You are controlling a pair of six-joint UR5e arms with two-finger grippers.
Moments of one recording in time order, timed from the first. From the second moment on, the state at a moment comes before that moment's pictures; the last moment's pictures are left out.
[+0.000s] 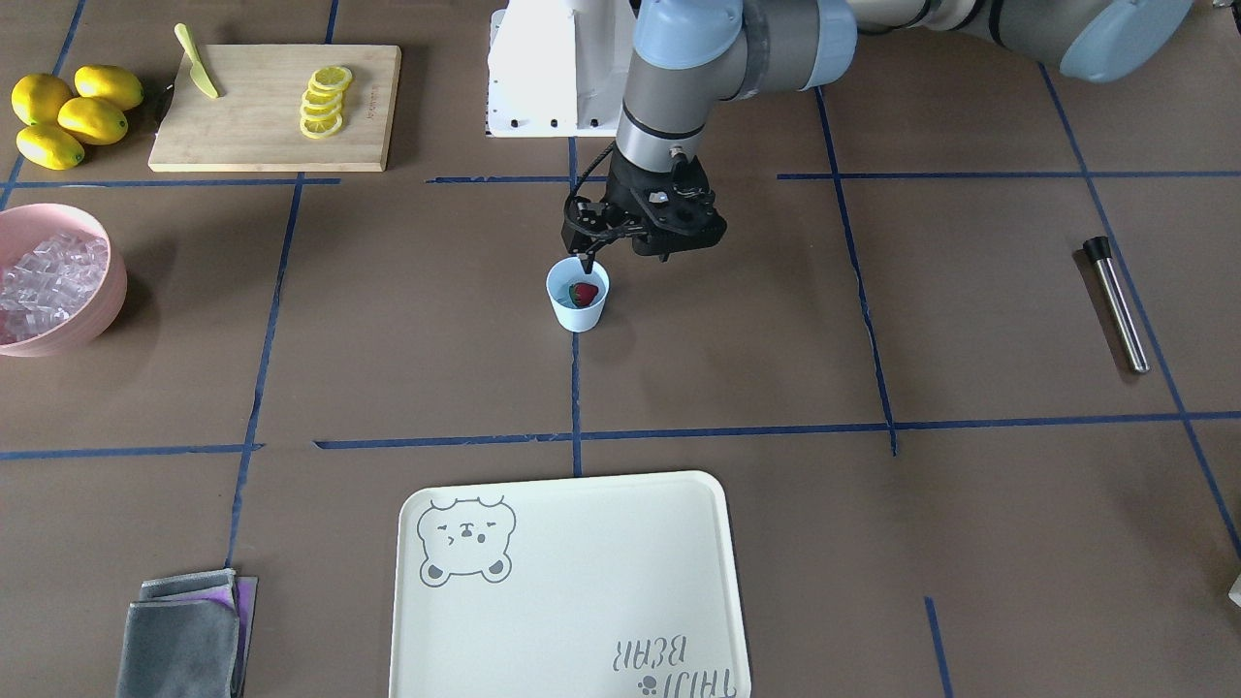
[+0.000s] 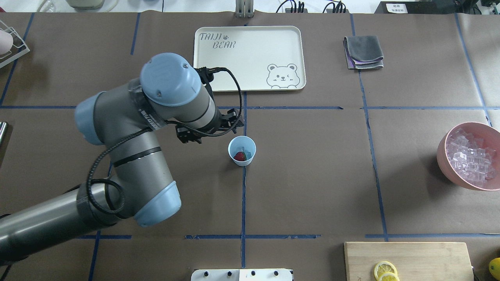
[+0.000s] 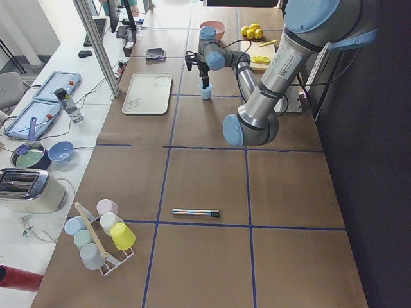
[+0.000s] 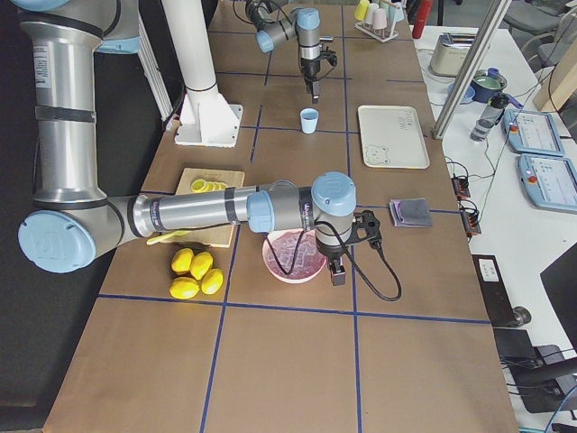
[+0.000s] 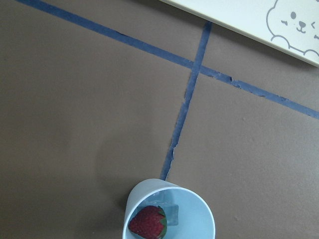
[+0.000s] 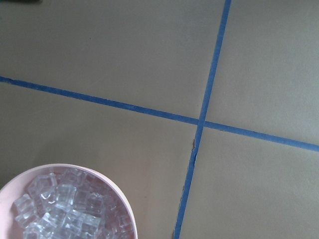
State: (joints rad) left arm -0.59 -2.27 -1.79 -1.53 -1.92 -1.42; right arm 1.59 -1.61 1.72 -1.58 2.39 -0.15
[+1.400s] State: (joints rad) left arm -1.14 -1.61 -1.93 -1.50 -2.23 -0.45; right arm 1.65 -1.61 1.64 -1.55 2.41 -0.10
